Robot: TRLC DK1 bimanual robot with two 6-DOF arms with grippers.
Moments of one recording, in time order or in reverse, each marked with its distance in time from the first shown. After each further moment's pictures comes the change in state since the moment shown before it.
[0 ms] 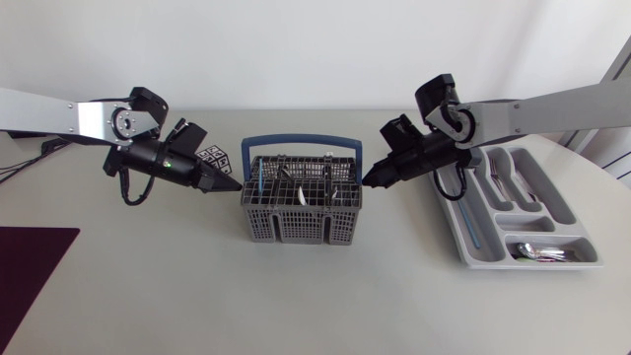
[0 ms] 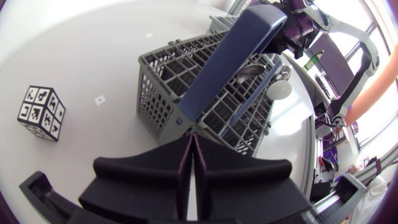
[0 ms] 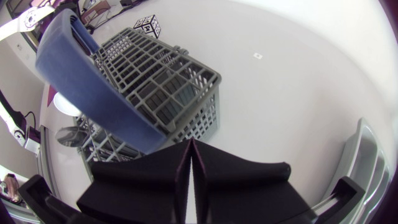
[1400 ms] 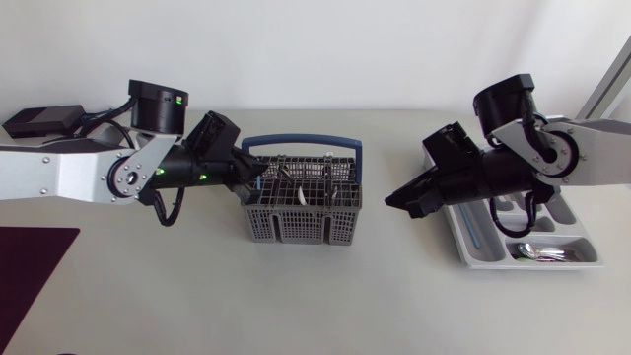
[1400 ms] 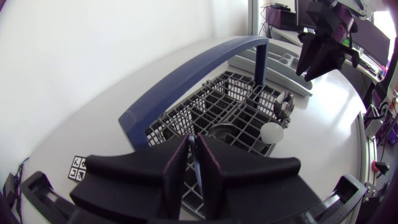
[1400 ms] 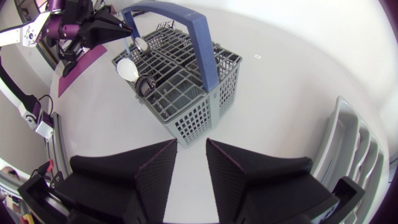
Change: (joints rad) left arm -0.296 -0.306 -0.355 0.668 -0.444 -0.216; right arm -0.011 -0.444 -0.341 -0.028 -0.007 -0.008
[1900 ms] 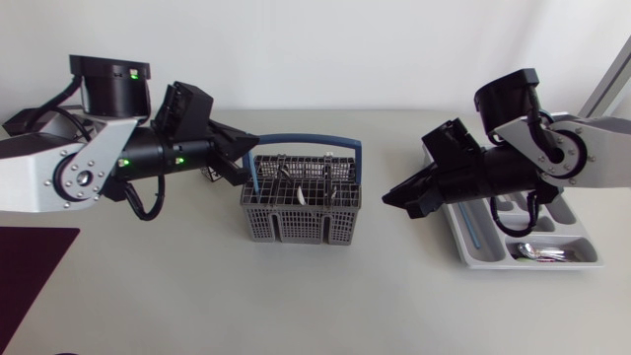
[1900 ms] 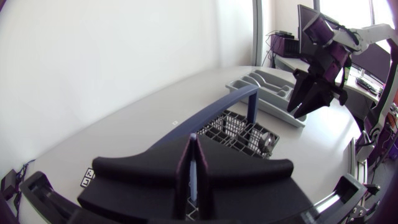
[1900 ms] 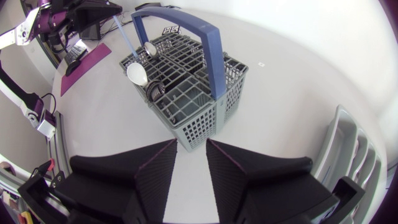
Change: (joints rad) left arm -0.002 -0.185 -0.031 0.025 0.000 -0.111; right arm 0.025 -0.036 -0.002 0.000 0.000 0.000
